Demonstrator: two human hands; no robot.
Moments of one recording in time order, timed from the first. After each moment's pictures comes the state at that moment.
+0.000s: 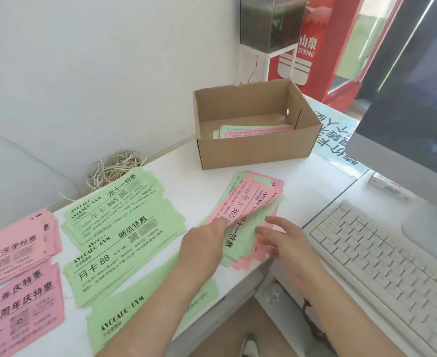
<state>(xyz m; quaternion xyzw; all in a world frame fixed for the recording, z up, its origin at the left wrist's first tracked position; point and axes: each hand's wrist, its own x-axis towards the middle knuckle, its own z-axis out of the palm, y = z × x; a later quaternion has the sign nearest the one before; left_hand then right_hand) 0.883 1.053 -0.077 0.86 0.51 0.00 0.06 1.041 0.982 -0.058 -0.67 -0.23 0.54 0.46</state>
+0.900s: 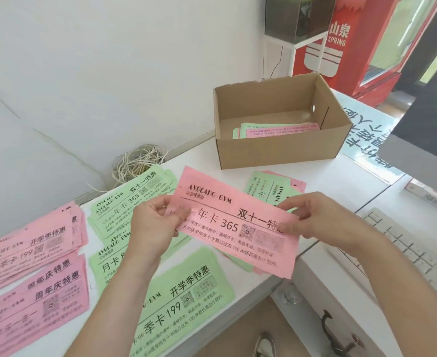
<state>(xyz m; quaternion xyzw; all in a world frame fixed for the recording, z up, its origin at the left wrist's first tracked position) 0.819 1.070 0.002 0.48 0.63 0.39 0.47 1.090 1.024 -0.003 -0.63 -0.50 0.54 0.24</state>
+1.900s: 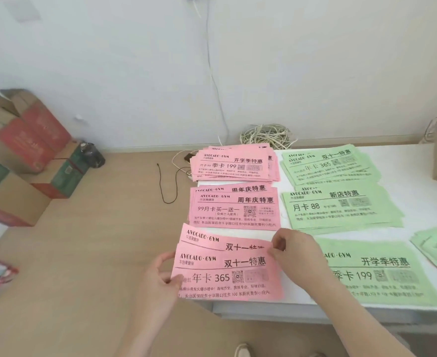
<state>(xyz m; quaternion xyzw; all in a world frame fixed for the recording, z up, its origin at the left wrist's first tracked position) 0.486 0.813 -0.054 0.27 0.84 0.32 0.34 0.701 0.960 -0.058 -0.59 -0.74 0.32 0.07</state>
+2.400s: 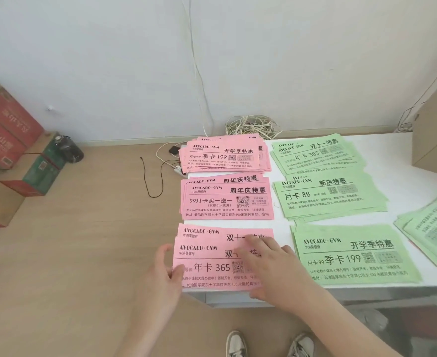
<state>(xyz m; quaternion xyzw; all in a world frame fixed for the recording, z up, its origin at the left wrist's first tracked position) 0.488 0.816 -0.067 0.37 0.86 0.24 0.26 0.690 0.914 -0.063 -0.37 -0.91 0.14 -0.11</state>
